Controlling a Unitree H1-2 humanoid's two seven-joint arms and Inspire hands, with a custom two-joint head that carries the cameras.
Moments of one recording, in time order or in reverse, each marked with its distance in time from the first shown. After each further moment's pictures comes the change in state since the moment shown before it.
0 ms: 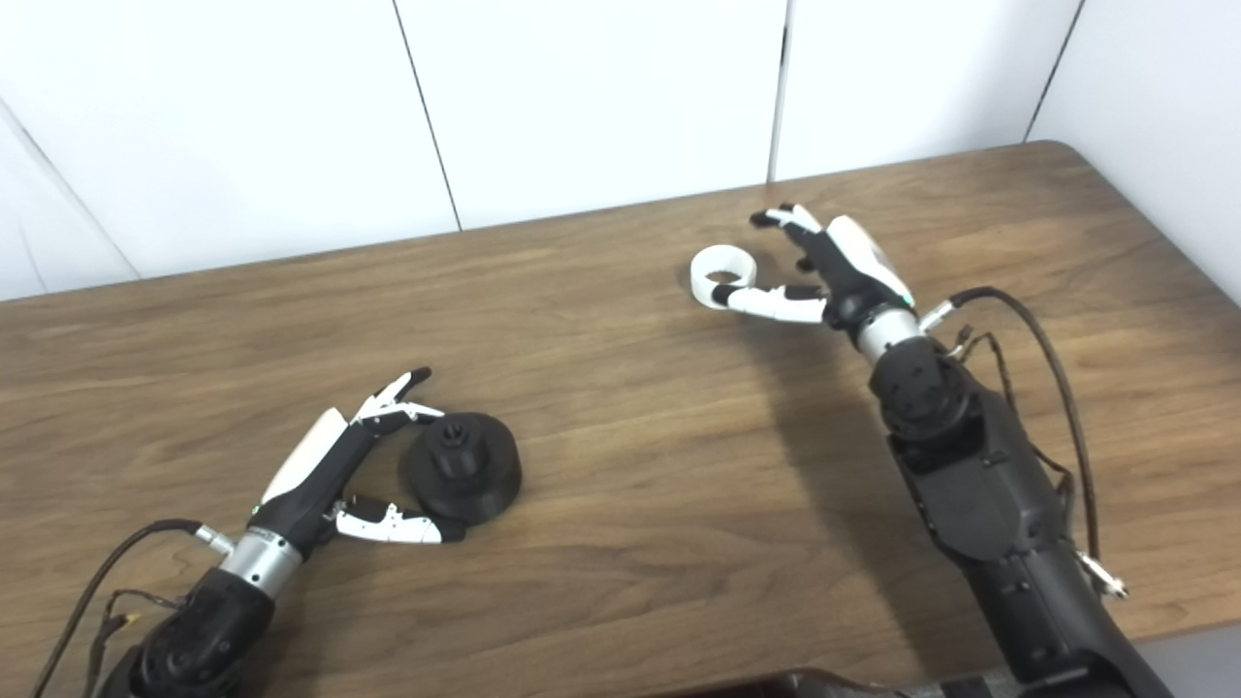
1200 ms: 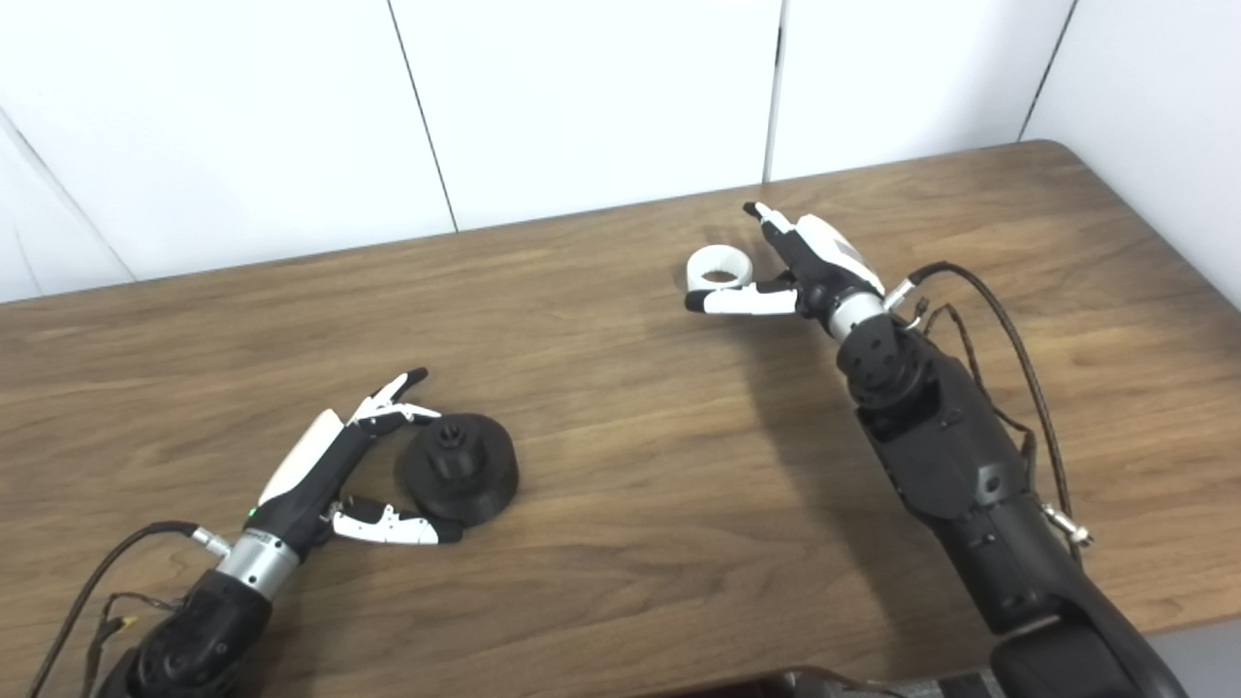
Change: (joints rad) left arm 0.006 0.002 0.015 0.002 -0.003 -0.010 0.000; right arm -0.098 0.000 0.085 0.133 -0.069 0.004 -0.007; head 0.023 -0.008
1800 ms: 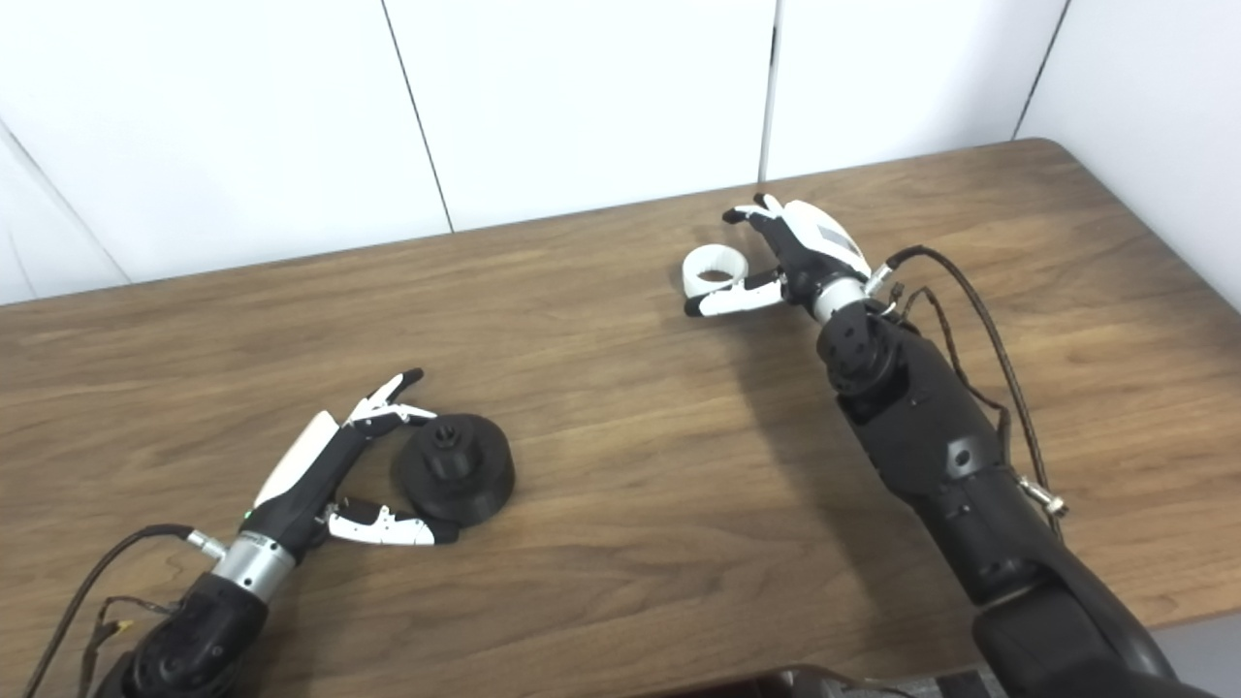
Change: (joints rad) left arm 0.009 0.001 0.012 -0.005 -0.008 -0.001 -0.001; right arm -0.057 0.008 0.041 0.116 -0.059 -0.056 -0.066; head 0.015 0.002
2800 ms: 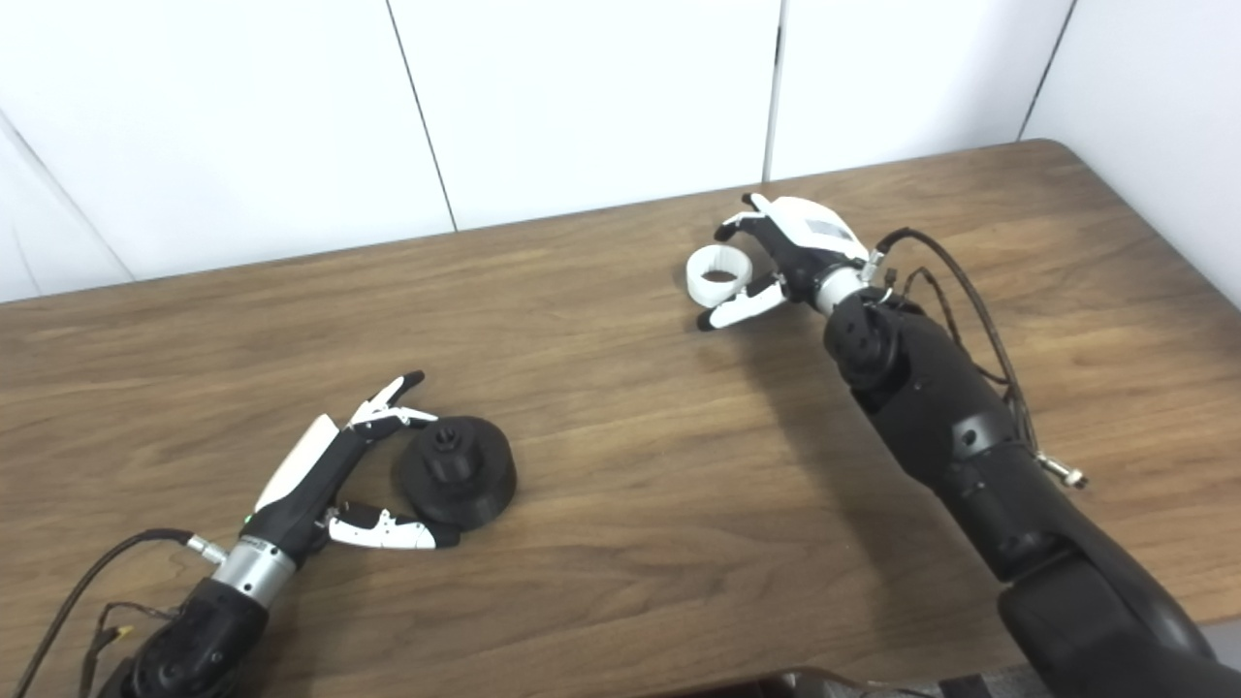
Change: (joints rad) left arm 0.016 -0.002 0.003 -0.018 -0.006 0.002 -0.002; right arm -0.039 -0.082 0.099 0.050 -0.105 -0.068 0.037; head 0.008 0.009
